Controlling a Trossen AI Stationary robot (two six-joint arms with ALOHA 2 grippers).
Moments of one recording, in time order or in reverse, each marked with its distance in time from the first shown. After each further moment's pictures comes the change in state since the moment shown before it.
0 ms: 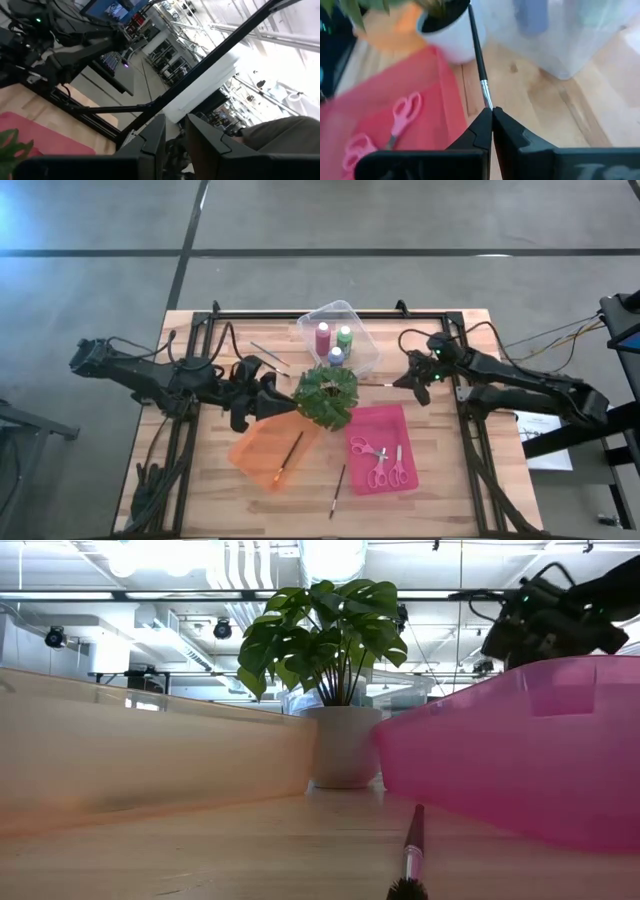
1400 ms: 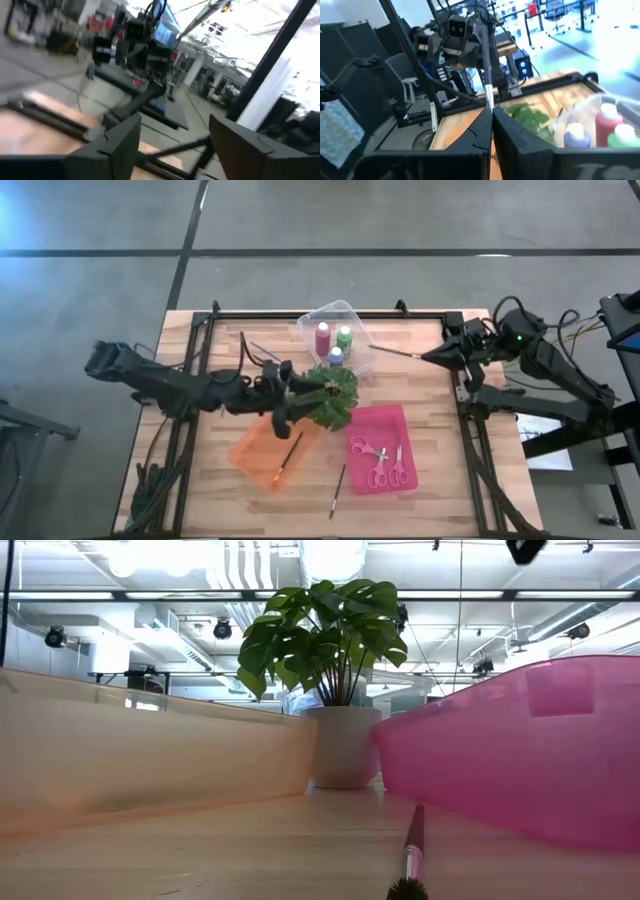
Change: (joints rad) left arm 0.009 0.221 0.008 0.266 -0.244 0.375; right arm 0.168 -0.295 0.539 -0.181 0.050 0.272
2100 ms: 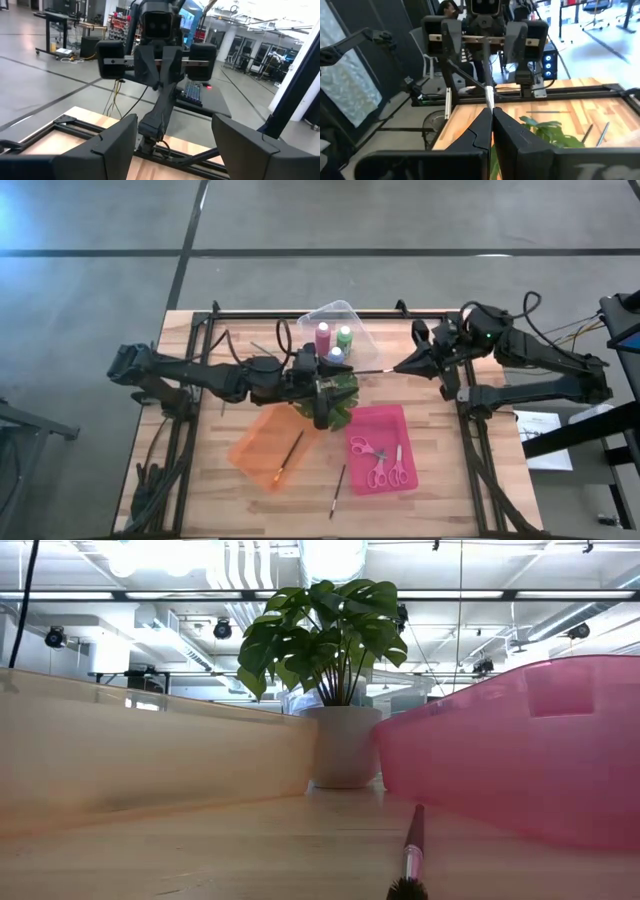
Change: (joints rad) left arm 0.080 0.231 0.417 -0.327 -0.026 0.200; right arm 0.244 0.305 0.170 0.082 0.076 -0.131
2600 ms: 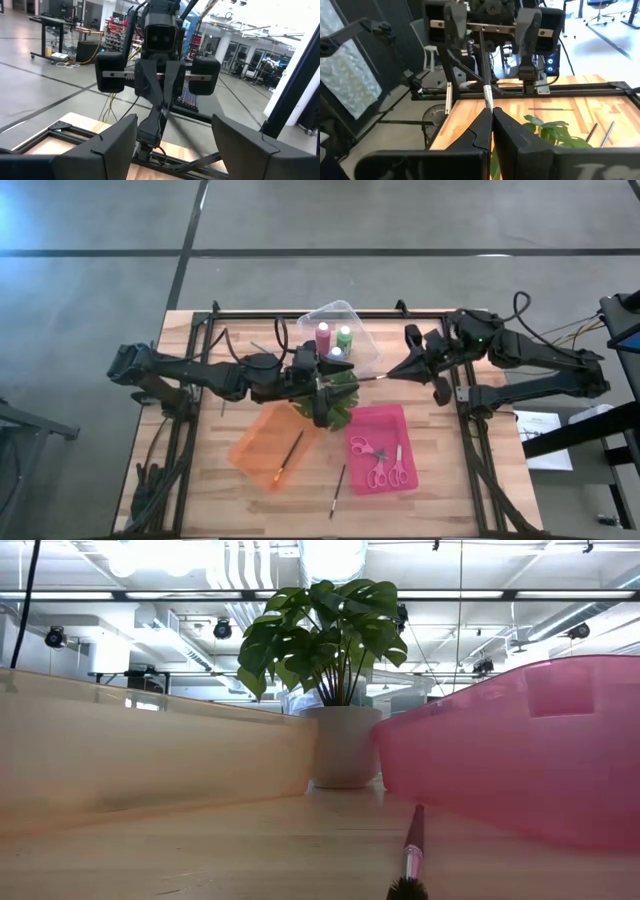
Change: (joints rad) left arm 0.010 -0.002 0.000 0.033 0.025 0.003; right arm 0.073 0.059 0.030 -0.005 0.060 -0.021
